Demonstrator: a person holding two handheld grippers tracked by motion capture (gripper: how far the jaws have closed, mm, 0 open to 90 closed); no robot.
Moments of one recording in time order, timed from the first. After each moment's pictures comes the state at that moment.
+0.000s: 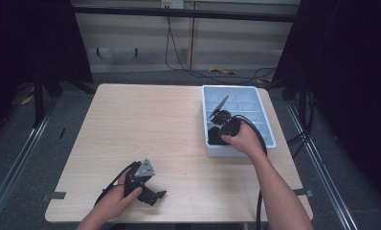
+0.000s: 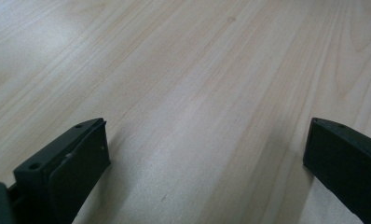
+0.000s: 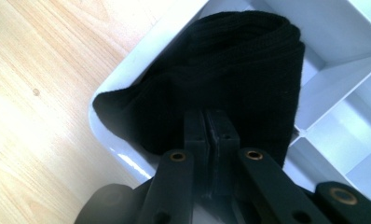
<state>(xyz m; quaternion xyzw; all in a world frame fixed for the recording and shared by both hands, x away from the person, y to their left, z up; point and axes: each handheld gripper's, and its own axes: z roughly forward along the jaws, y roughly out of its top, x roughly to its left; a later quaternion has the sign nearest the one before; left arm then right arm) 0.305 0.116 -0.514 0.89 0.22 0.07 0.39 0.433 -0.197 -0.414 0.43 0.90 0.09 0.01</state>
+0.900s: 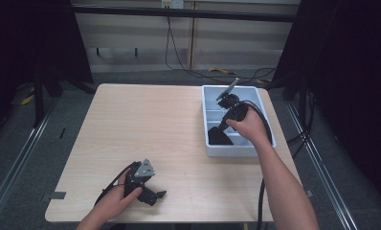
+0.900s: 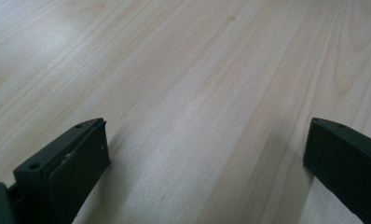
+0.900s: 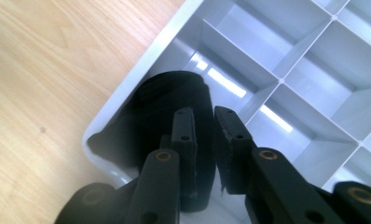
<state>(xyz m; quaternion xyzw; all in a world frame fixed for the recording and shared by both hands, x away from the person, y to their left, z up) 0.305 0.116 -0.514 0.89 0.22 0.07 0.39 0.455 -0.212 -0.372 0.47 0.87 0.12 0.04</state>
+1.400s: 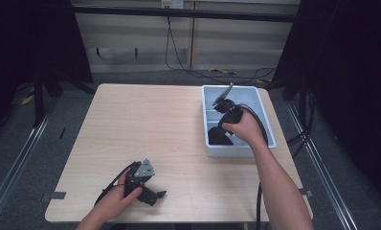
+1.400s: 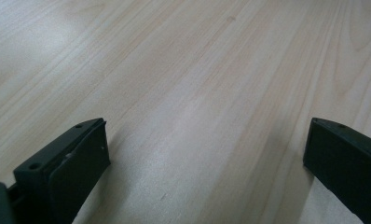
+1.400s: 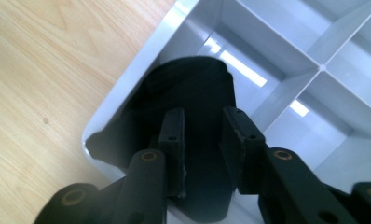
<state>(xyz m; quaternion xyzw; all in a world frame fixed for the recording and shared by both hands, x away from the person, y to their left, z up) 0.305 0.116 -0.514 0.89 0.22 0.07 0.39 0.456 -0.206 -0.392 0.47 0.88 0.10 0.00</state>
